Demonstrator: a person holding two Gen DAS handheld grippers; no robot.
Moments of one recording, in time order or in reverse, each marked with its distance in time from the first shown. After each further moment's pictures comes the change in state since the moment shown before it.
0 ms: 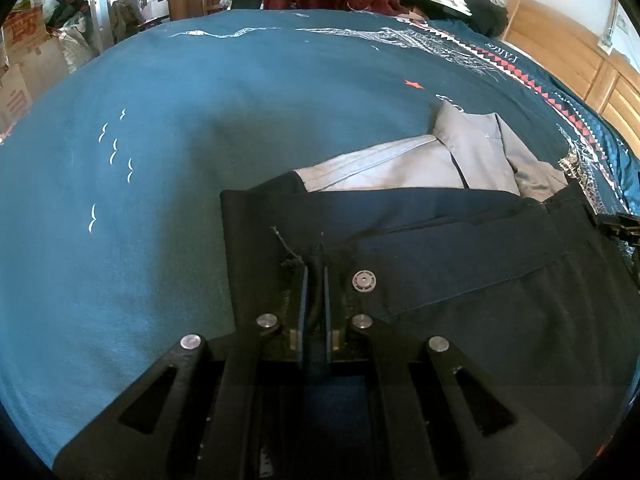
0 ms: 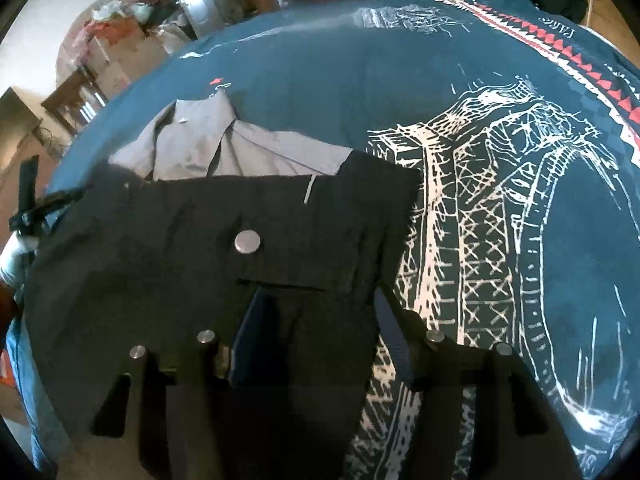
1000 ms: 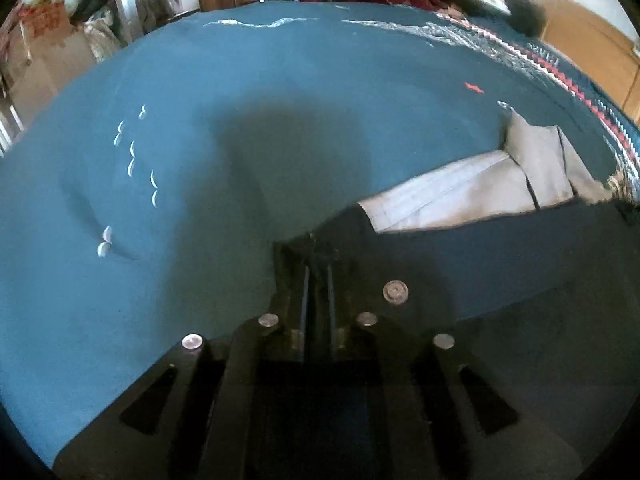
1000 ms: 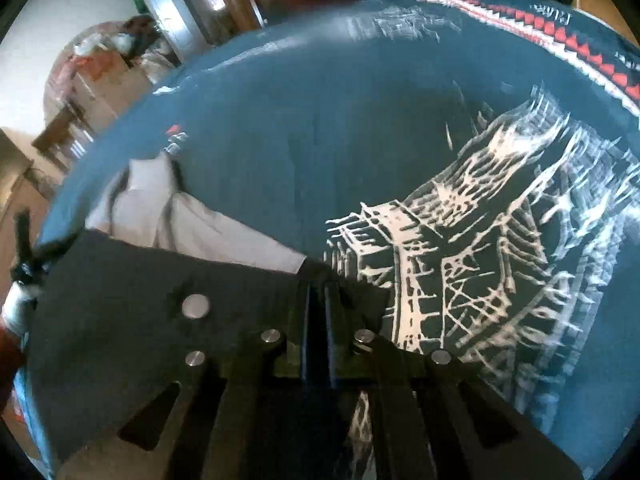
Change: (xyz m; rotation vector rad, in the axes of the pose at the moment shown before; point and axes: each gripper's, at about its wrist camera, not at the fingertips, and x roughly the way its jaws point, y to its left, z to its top) left arm 0.036 0.037 0.029 -0.088 0.009 0.105; right arm 0.056 -0.033 0.067 0.091 -0.062 0.013
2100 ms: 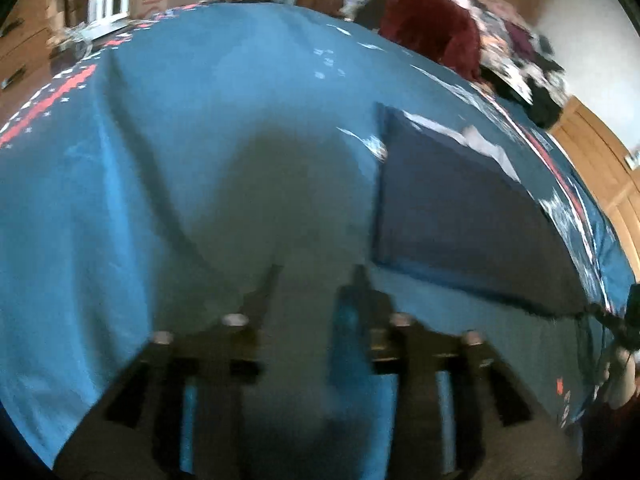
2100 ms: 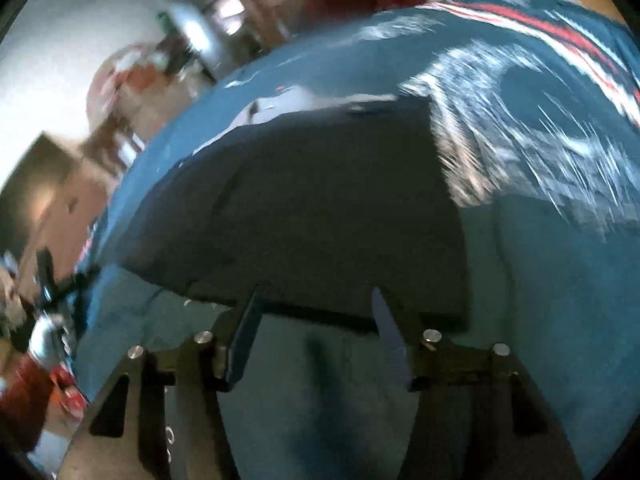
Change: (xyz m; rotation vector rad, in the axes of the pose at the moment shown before) left arm -0.188 0.044 -0.236 -0.288 -0.087 -0.043; right arm -0.160 0.088 -0.216 0.085 -0.067 0.127
